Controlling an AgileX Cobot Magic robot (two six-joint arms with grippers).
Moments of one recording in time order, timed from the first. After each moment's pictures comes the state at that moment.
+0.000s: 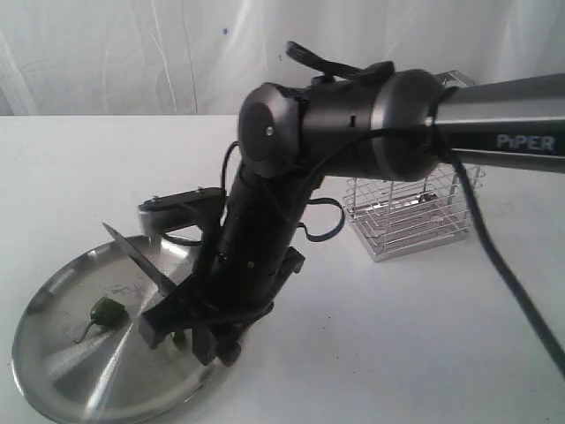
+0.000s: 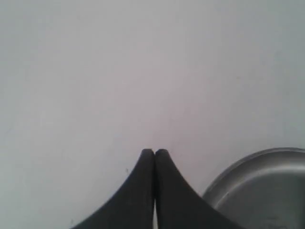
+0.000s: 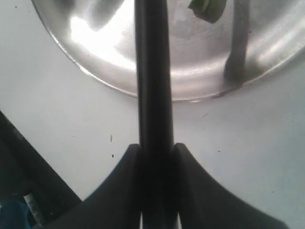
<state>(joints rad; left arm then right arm) 0.27 1.39 -0.67 -0.40 0.27 0.08 0.83 1.89 -1.40 0.40 1.03 -0.17</state>
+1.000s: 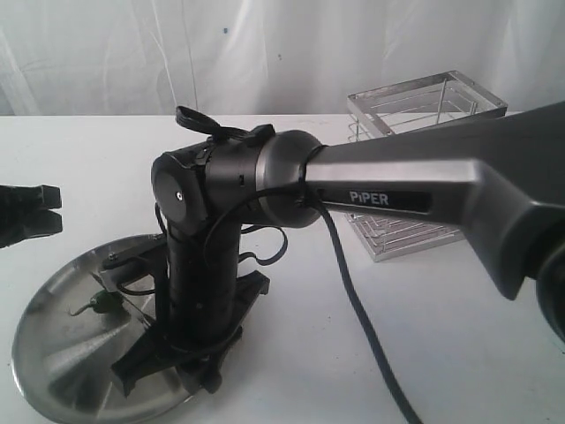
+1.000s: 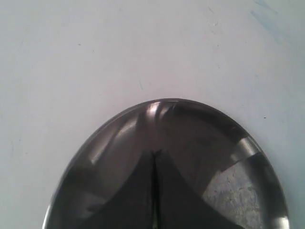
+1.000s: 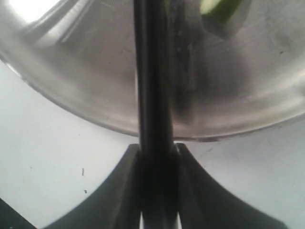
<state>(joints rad) 0.18 1.41 -0.66 -1.27 0.46 1.06 0.94 2.09 -1.56 0.23 1.09 -0.03</state>
